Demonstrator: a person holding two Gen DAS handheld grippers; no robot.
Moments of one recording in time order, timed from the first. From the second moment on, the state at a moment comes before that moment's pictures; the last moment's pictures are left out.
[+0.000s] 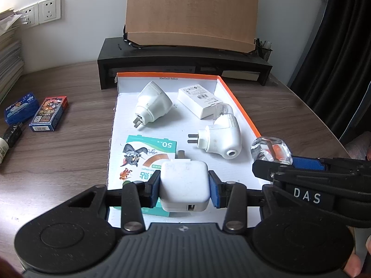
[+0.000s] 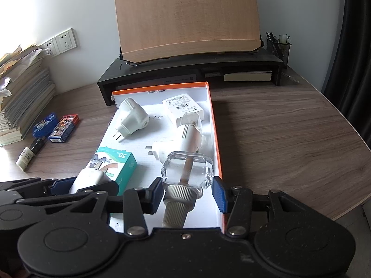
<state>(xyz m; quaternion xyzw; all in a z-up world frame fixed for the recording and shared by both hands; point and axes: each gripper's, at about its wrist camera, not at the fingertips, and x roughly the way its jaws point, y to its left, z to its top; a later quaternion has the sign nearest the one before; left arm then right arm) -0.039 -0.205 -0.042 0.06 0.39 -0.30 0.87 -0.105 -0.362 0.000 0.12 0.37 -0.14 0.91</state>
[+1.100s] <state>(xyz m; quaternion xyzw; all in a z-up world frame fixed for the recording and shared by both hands) -0.042 -0.204 -0.037 0.06 0.37 -0.32 0.87 -0.113 -0.364 0.012 0.12 0.34 -0.17 0.92</state>
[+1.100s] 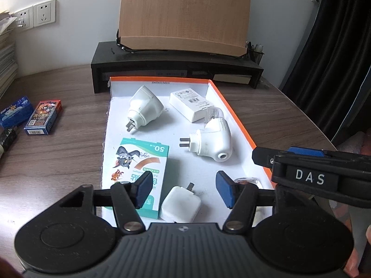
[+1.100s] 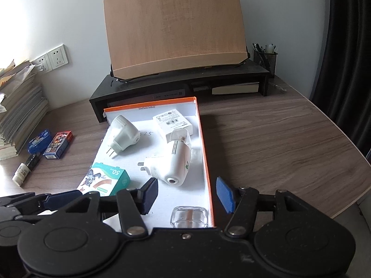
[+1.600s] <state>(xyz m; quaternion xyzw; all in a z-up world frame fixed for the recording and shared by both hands) -0.012 -0.145 -0.024 0.04 0.36 -0.24 0.90 -0.072 -0.319 0.020 0.10 0.33 -0.11 0.93</state>
